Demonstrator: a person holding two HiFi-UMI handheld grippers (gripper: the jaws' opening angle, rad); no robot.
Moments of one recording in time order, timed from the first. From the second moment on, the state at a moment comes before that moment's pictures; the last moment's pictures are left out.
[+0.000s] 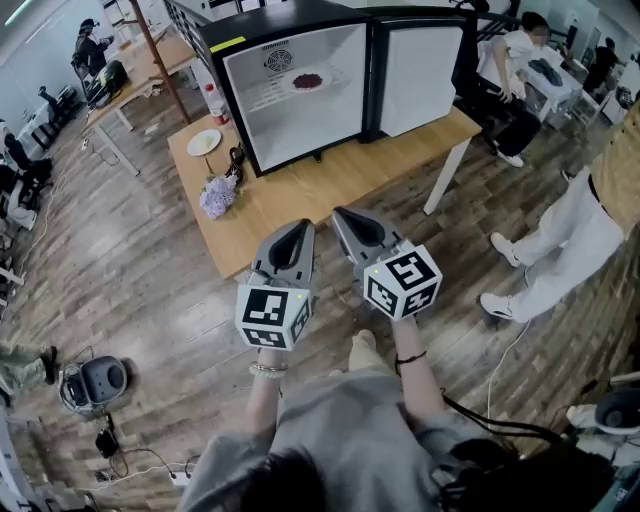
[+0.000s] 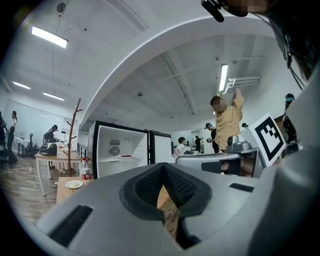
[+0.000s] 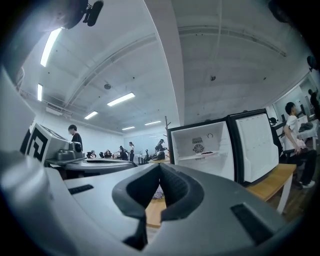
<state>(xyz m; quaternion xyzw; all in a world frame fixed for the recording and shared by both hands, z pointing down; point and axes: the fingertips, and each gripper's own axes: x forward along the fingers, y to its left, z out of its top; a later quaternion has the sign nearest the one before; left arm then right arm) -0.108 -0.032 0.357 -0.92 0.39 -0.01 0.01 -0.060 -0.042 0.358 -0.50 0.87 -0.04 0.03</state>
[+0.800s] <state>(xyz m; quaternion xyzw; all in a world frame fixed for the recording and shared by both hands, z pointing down) -0.032 -0.194 0.361 -0.88 0.47 -0.01 0.00 0.011 -0.210 0.366 -0.41 0.91 -0.05 0.00</state>
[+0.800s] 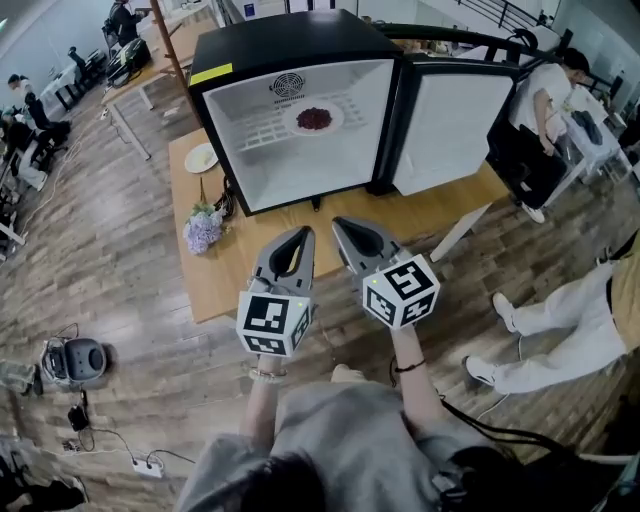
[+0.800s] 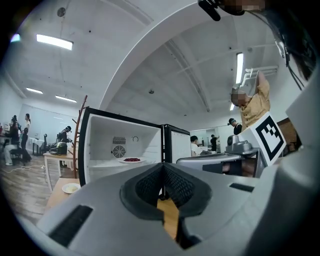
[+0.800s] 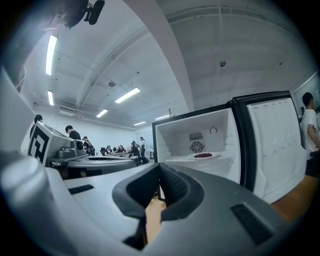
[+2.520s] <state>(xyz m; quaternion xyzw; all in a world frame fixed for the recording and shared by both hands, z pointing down) -0.008 -0.406 0.377 -0.87 0.49 -0.01 -0.03 0.055 -0.456 0.406 -0.41 0.79 -0.41 0.20</state>
